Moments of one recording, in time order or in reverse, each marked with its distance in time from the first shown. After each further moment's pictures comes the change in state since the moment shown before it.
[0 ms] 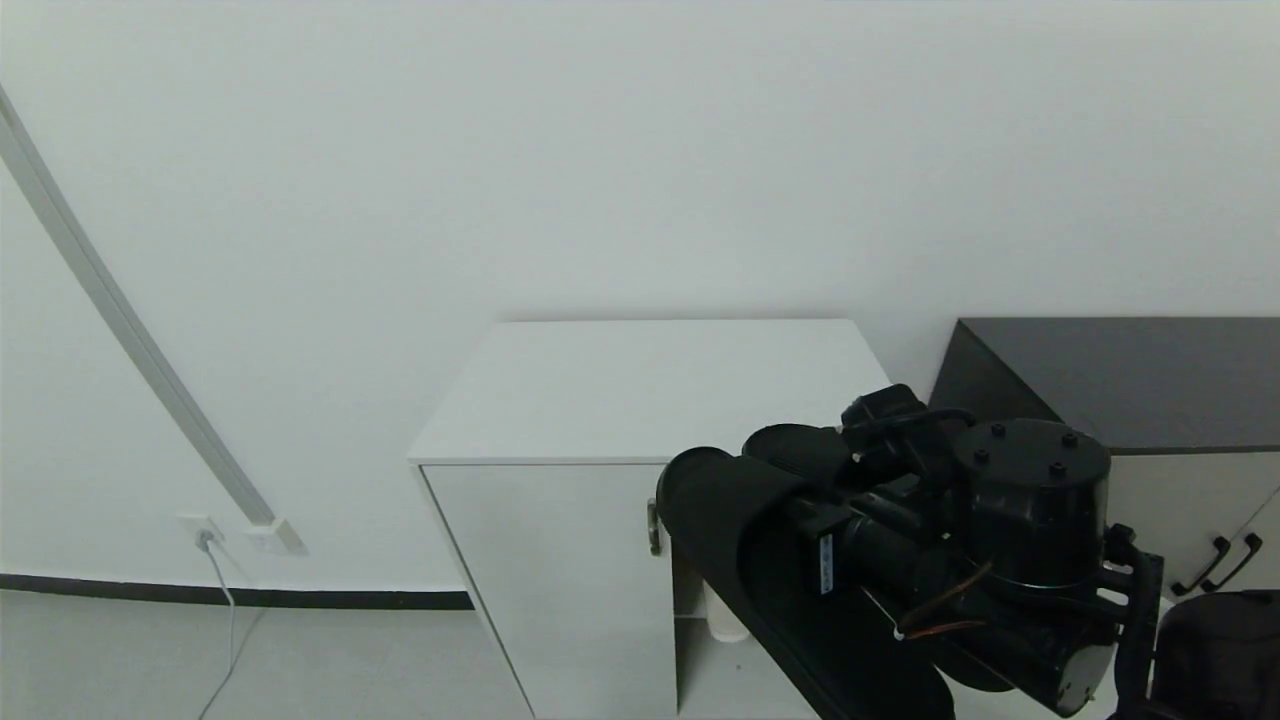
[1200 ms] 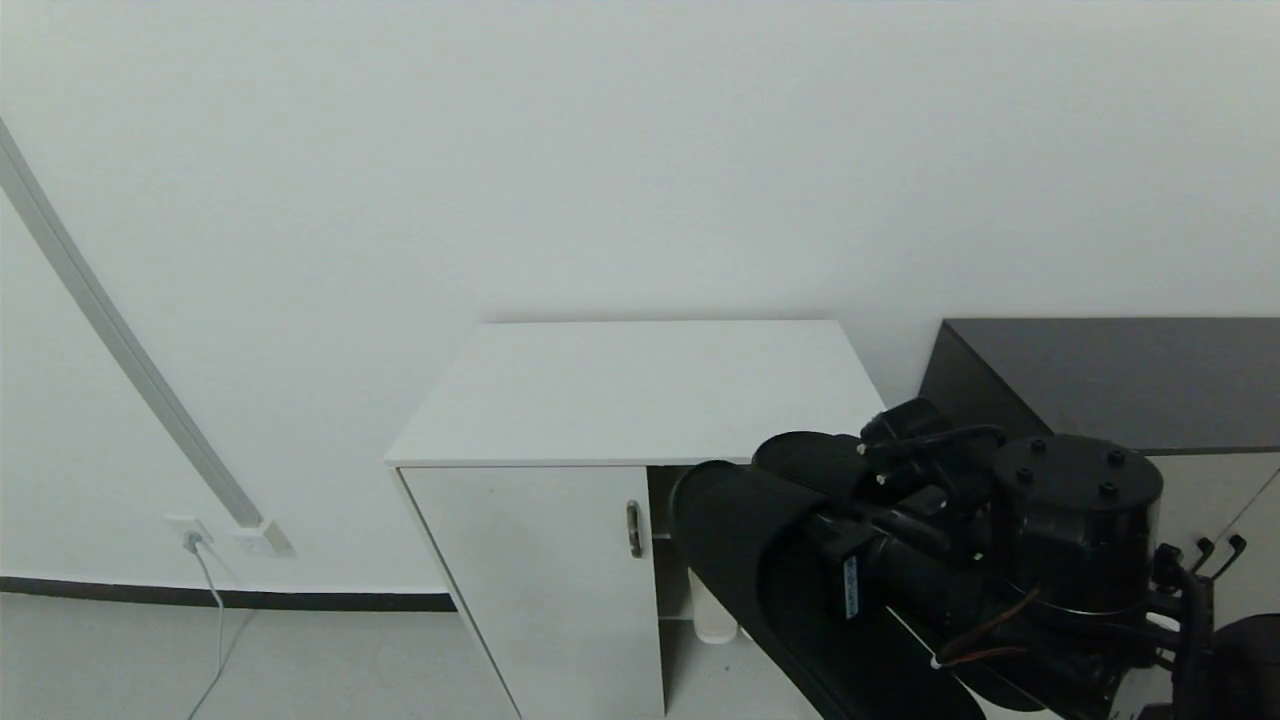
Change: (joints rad) left arm 0.000 0.000 0.000 0.000 0.000 0.000; right arm 0.006 -0.051 0.063 -0.001 0.007 -0.038
